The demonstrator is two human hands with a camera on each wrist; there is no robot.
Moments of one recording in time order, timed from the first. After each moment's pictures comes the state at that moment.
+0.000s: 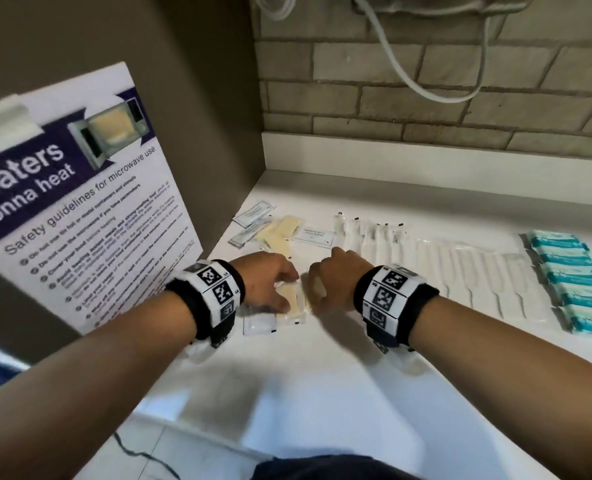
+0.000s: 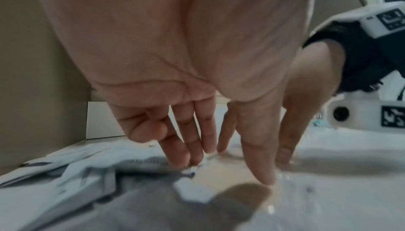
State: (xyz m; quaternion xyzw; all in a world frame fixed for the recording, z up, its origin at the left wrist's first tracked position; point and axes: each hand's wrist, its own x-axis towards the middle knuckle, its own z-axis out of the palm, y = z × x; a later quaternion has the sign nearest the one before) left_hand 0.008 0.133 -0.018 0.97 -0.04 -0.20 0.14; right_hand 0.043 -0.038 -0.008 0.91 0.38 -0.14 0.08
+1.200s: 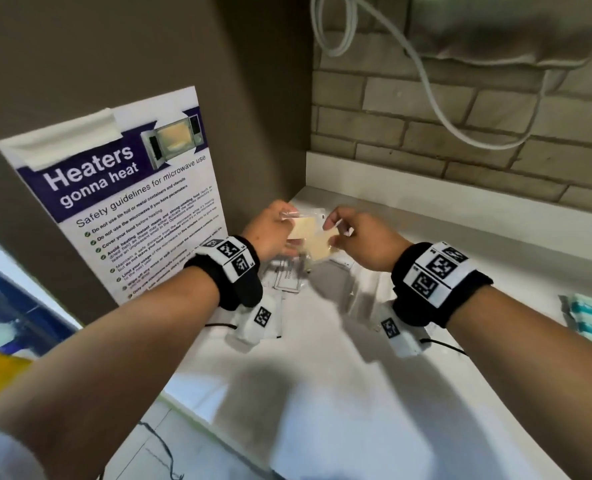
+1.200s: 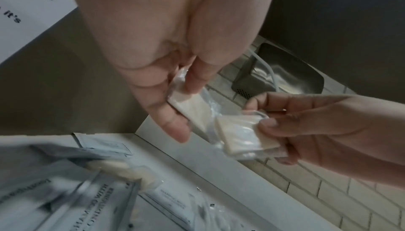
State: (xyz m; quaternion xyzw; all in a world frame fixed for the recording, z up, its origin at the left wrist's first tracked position) left_hand 0.022 0.123 0.030 0.77 0.20 0.09 0.60; right_hand 0.095 -0.041 0.047 0.86 0.37 -0.11 -0.33
